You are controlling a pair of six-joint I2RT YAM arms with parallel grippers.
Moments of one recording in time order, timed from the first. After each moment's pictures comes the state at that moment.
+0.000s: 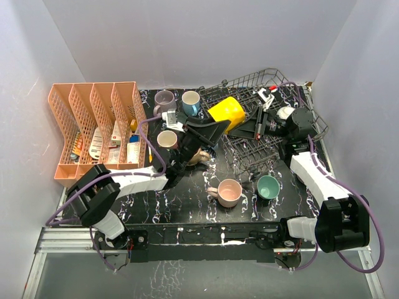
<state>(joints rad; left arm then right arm) -0.92 1.59 0.86 1.45 -0.05 -0.92 0.13 1.23 0.84 0.68 -1.23 1.20</state>
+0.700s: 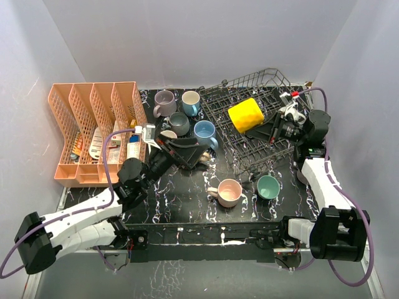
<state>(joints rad) -0.92 0.97 0.57 0.78 -0.07 -0.77 -0.06 1.15 0.79 0.47 -1.26 0.83</state>
